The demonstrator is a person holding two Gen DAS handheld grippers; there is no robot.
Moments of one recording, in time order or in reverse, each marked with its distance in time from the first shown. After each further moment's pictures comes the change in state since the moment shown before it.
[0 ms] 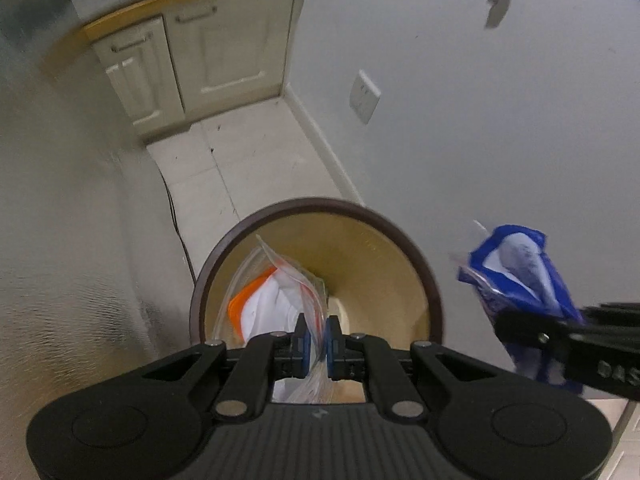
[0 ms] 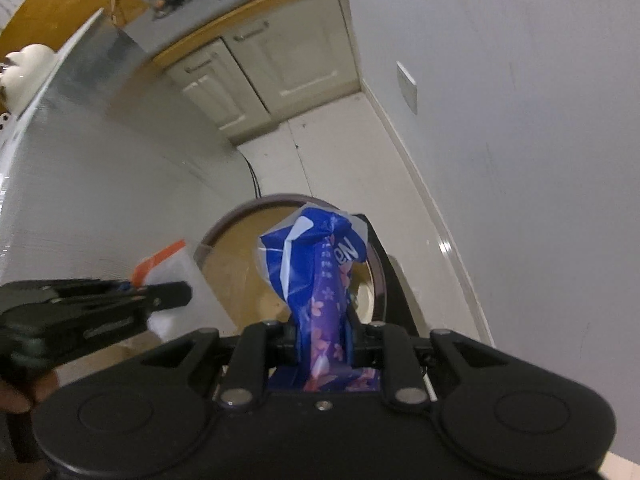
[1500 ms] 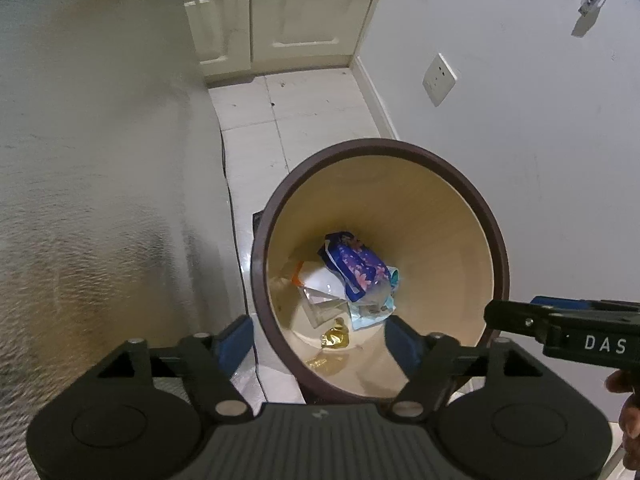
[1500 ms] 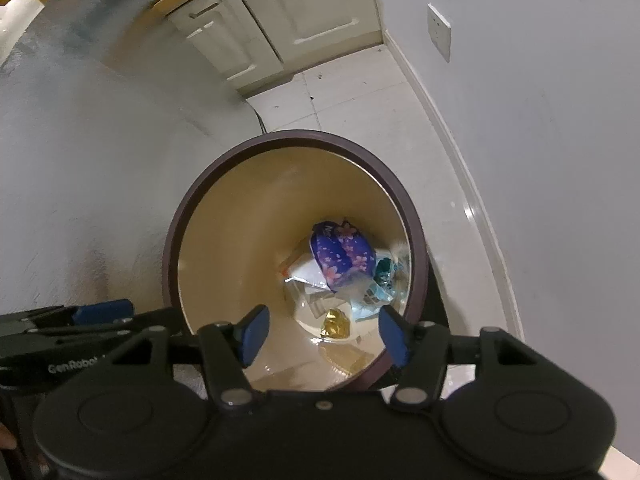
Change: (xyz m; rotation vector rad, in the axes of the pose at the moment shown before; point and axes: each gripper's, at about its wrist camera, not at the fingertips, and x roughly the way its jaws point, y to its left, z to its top) left arm 0.009 0.047 -0.040 -0.193 0.040 0.081; right arm 0.068 0.006 -0.014 -0.043 0.116 0.038
